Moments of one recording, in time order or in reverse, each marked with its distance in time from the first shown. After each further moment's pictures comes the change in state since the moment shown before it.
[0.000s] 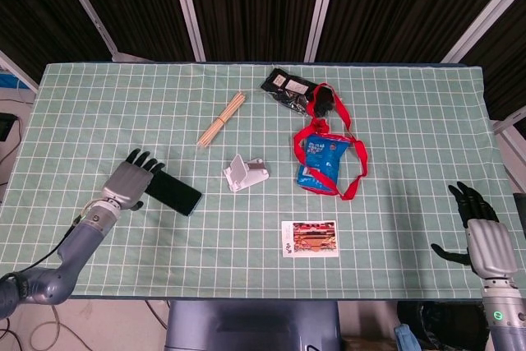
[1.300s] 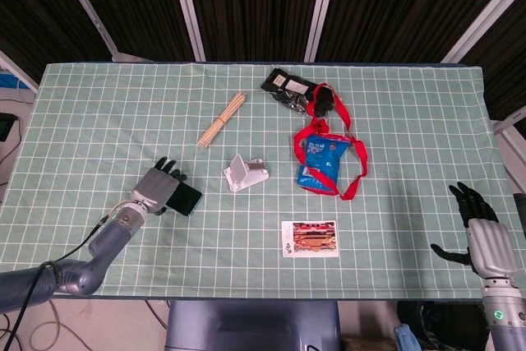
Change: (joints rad) left arm -0.136 -0.143 0.098 0.112 -0.070 -0.019 -0.029; right arm 0.001 0.008 0.002 -0.015 0.017 -0.014 0.019
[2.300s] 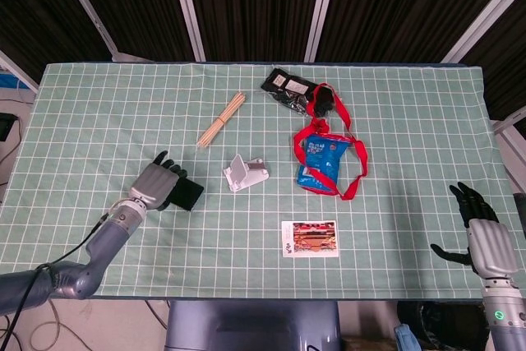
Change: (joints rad) left arm 0.014 0.035 -0.021 -0.061 0.061 0.094 -0.092; right arm -0.001 0.003 -0.001 -0.004 -0.001 0.001 0.010
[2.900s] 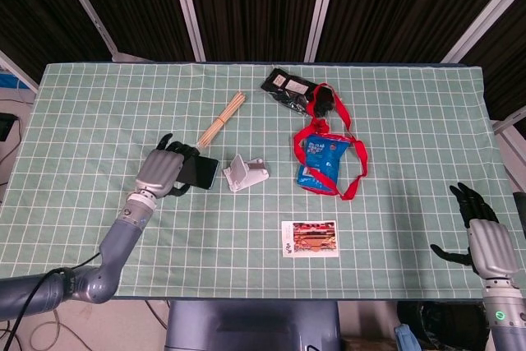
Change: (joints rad) left arm 0.020 -0.059 -0.162 -0.125 -0.113 0.191 -0.096; right arm 0.001 0.005 0.000 -0.004 0.005 -0.008 0.017
